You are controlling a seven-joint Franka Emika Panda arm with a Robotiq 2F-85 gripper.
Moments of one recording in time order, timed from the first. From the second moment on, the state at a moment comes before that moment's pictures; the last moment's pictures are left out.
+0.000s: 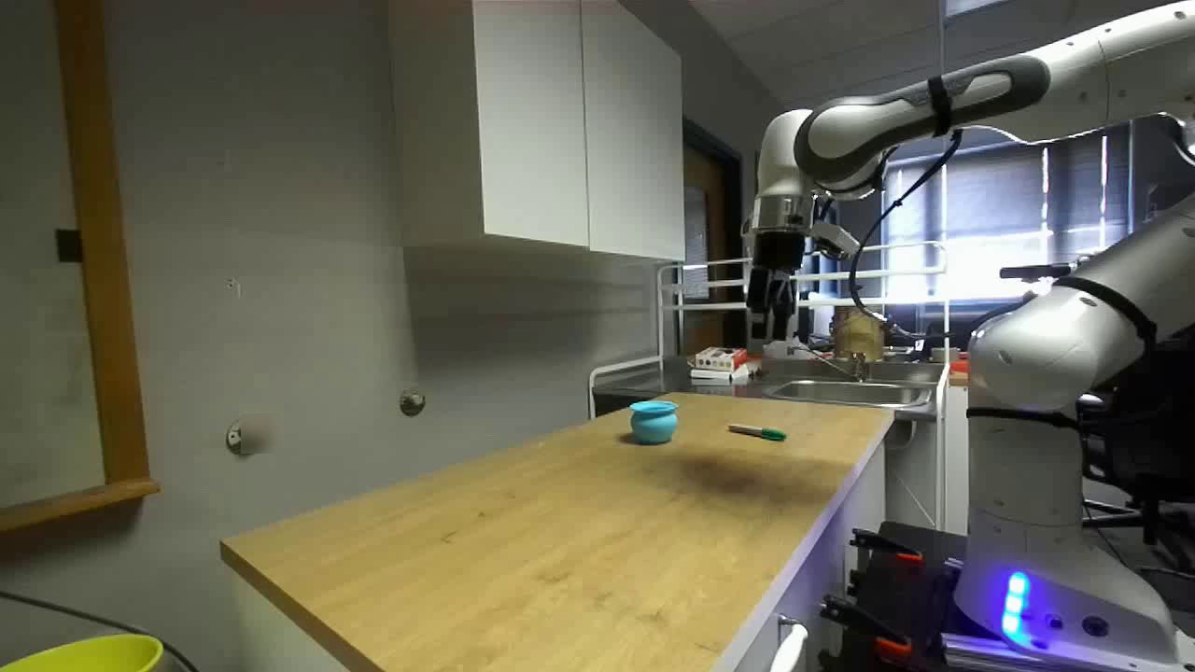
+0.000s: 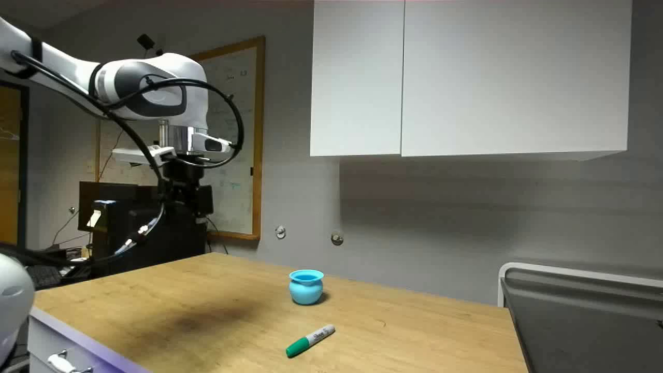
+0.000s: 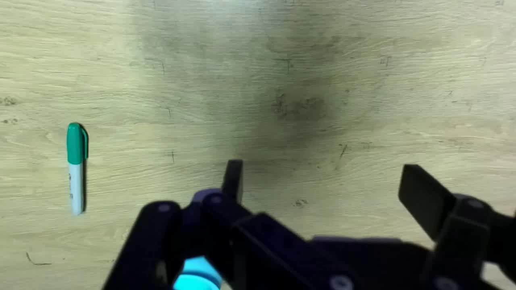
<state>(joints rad) 0.02 -0.90 -0.01 -2.63 0.07 1.83 0.03</state>
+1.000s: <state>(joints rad) 0.02 -0.89 0.01 -2.64 0.07 1.84 0.03</state>
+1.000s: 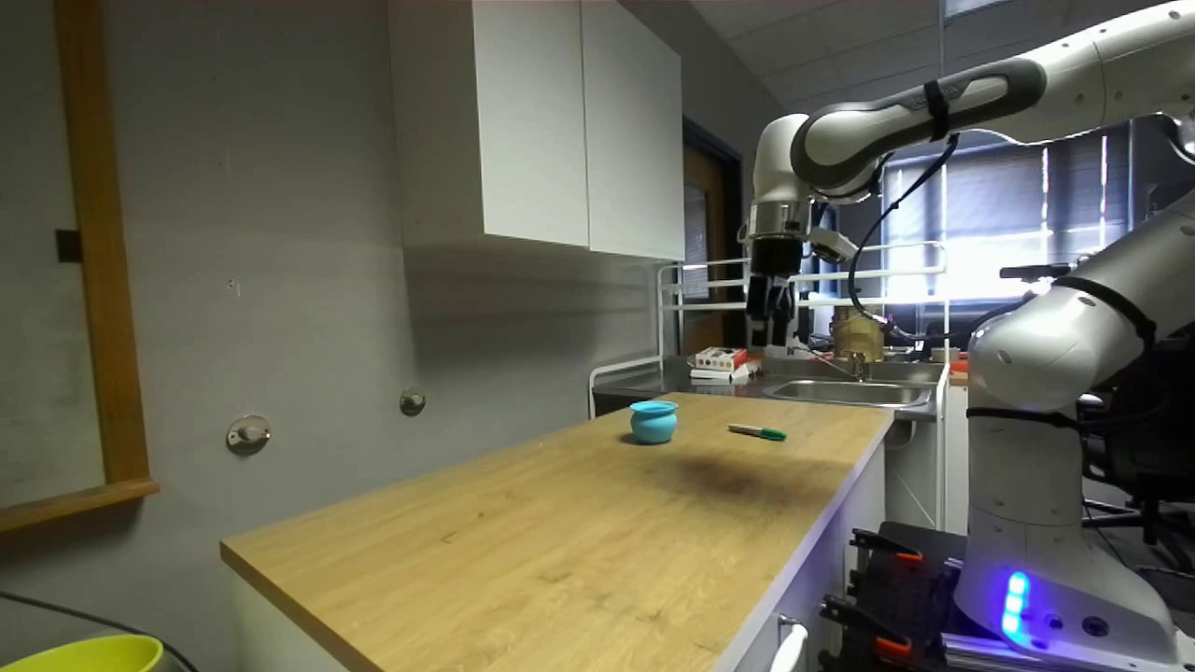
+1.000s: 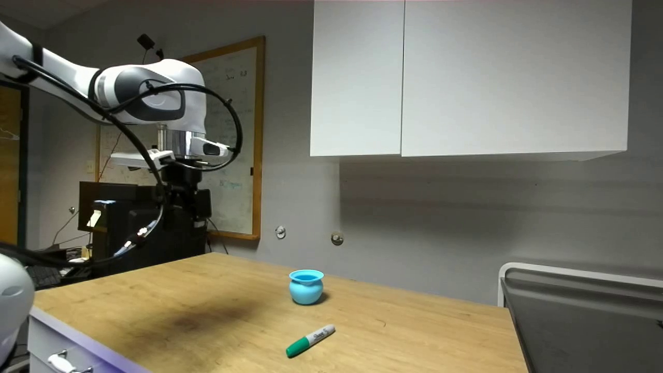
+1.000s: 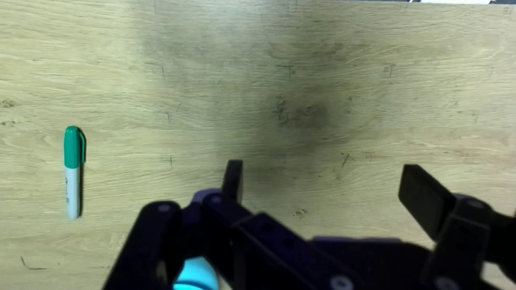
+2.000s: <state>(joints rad) -0.14 -0.39 -0.20 -2.57 -0.03 2.20 -0.13</state>
